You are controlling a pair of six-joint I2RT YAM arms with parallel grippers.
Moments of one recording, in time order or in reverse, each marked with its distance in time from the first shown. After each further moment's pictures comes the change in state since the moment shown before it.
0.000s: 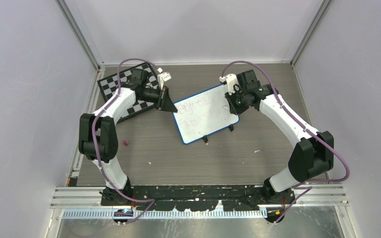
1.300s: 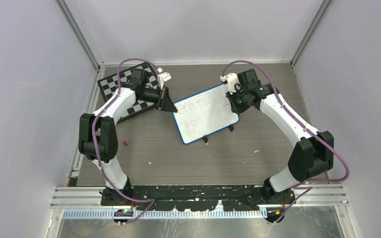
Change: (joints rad) left arm 0.000 0.000 0.000 -0.001 0.000 -0.001; right arm -0.013 0.004 0.007 0.002 0.028 -0.021
